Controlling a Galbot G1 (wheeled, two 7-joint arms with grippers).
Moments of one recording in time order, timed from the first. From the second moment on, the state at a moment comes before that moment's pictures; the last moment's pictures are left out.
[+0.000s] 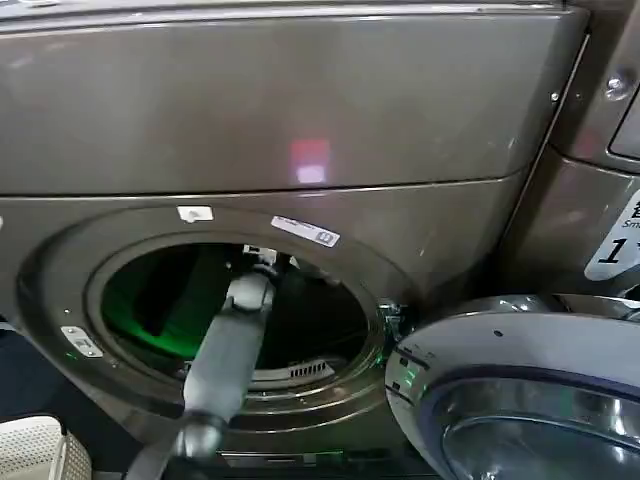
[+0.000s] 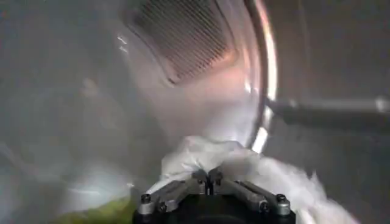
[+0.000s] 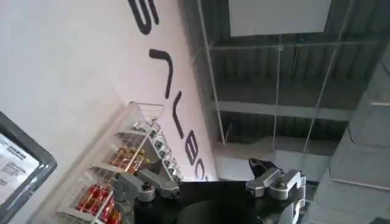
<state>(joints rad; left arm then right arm) 0.55 -1.57 -0.40 -1.10 0.06 -0.04 0.09 -1.76 1.08 2.52 1.97 0.52 -0.09 -0.18</state>
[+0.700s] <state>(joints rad) 0.74 -1.61 -0.45 -1.32 0.05 -0.17 -0.03 -1.77 1.08 2.55 1.97 0.56 -0.07 -0.16</state>
